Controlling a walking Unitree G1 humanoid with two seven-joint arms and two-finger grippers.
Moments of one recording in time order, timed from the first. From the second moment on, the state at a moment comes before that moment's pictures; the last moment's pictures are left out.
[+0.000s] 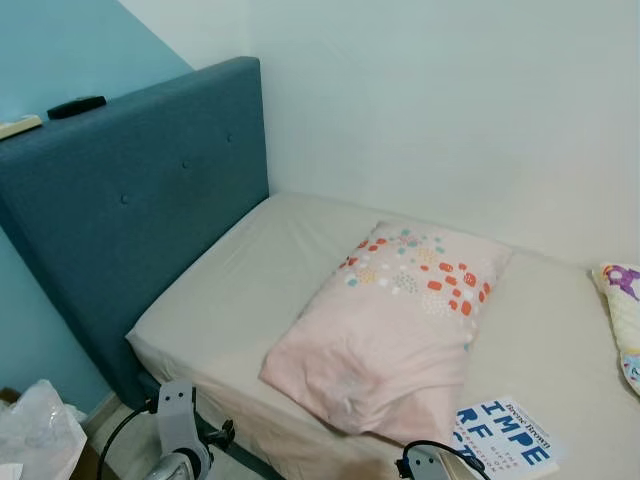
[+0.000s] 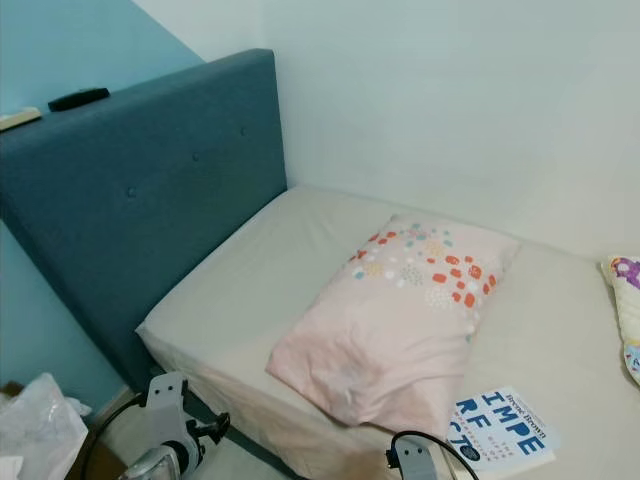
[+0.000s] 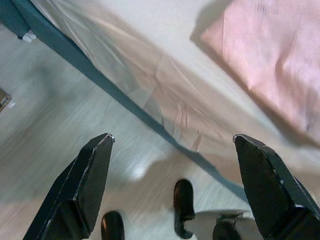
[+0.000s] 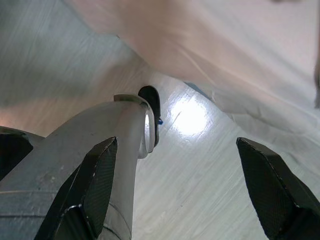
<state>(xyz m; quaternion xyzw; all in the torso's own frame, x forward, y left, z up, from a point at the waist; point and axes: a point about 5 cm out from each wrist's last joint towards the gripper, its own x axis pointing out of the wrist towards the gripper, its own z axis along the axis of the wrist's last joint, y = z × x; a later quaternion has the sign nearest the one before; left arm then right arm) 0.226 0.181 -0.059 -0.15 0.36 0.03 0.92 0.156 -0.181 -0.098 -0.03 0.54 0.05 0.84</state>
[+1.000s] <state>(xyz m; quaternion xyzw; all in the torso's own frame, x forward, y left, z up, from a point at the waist) 0.234 0.182 -0.053 -0.16 0.34 0.03 0.93 0.160 -0.179 -0.096 -0.03 0.53 0.07 0.84</state>
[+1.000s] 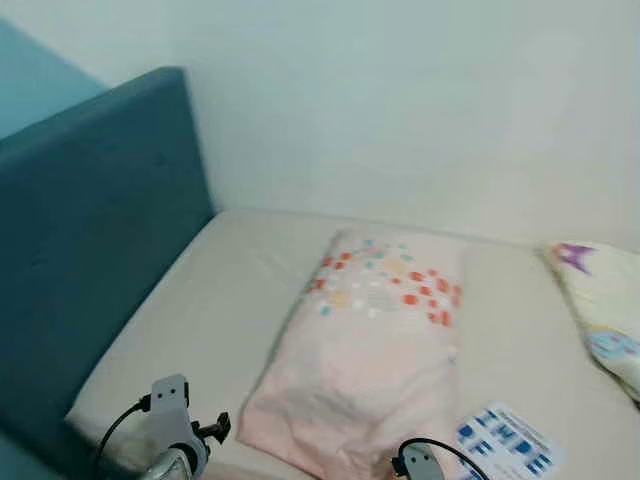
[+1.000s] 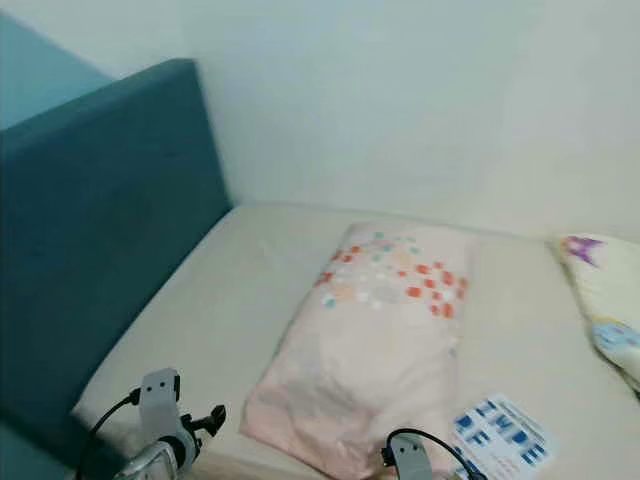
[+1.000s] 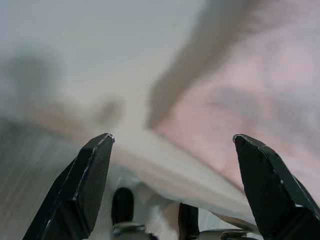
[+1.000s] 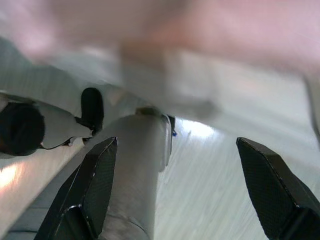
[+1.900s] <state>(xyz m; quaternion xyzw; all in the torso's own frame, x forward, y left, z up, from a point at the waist) 0.285 0.161 -0.015 -0.20 0.26 0.01 0.94 0.159 -0.183 -0.096 -0.02 0.53 0.05 0.85</state>
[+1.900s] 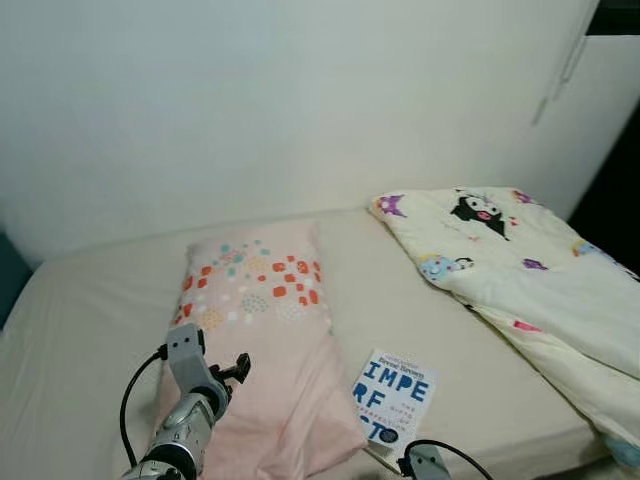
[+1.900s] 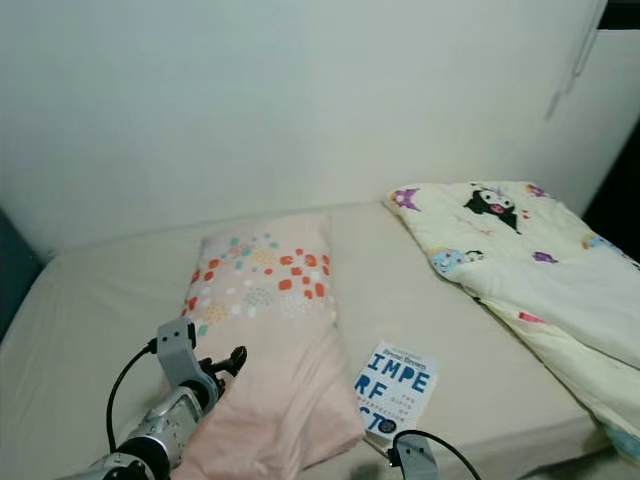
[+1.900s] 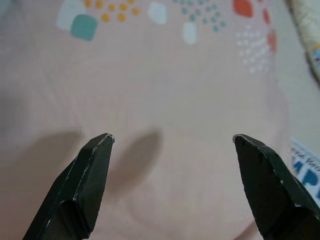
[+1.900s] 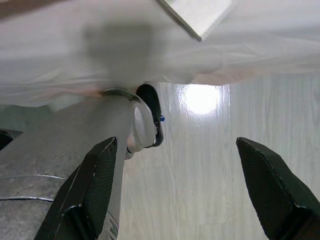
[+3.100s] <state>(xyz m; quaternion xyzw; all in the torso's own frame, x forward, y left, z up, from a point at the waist) 0.274 0.163 -0.025 -0.20 0.29 0.02 0.94 0.161 -0.181 -0.095 -0.01 0.52 0.04 0.85</state>
